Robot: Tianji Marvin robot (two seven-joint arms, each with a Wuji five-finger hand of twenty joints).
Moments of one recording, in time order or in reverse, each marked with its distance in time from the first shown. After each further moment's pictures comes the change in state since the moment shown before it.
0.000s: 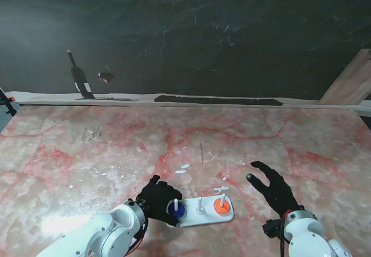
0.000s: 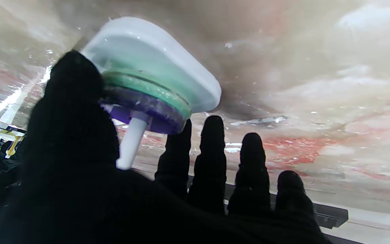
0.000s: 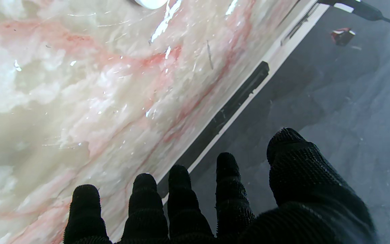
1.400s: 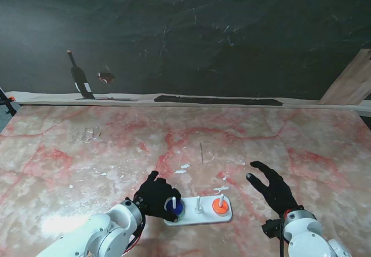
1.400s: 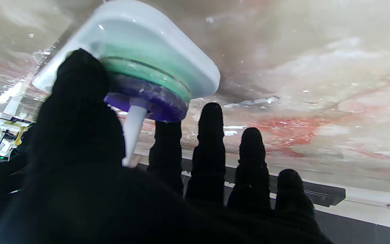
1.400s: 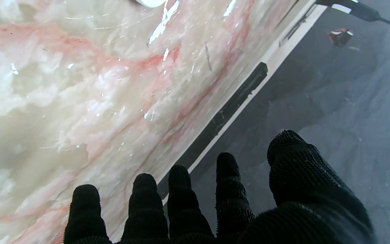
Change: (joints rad) left arm 0.017 -0.008 -0.034 0.026 0.037 -0.052 0.088; right arm 0.001 0.000 -0.003 -0.001 0.005 -0.001 0.002; left_hand 0.040 0.011 -0.018 -0.006 0.168 -0.154 0.056 0.037 0.147 -0.020 0.042 0.029 0.053 0.000 0.016 0.001 0.000 0.001 0.006 0.061; right_hand 0.000 0.019 -0.018 0.000 0.000 0.000 -0.002 0.000 0.000 0.000 0.000 0.000 0.000 0.000 0.000 0.000 0.000 0.000 -0.003 0.010
